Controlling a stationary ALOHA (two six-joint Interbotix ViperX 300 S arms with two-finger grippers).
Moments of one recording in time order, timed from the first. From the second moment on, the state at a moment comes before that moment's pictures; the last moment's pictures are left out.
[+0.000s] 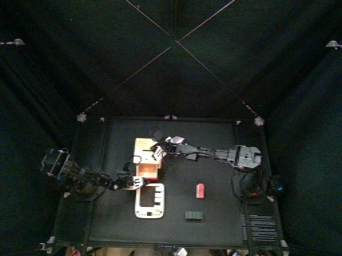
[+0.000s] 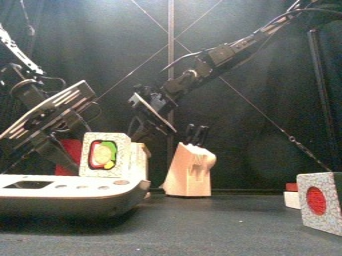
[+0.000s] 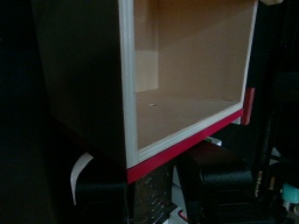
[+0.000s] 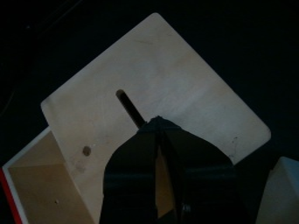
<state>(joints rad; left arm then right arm) -0.27 -0.13 1.02 -1.53 -0.44 -0.24 -0.32 0.38 0.04 -0.18 0.28 0.55</state>
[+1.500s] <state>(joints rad) -0.34 -0.21 1.04 -1.53 -0.41 -0.24 -0.32 0.38 0.04 -0.18 0.27 0.55</state>
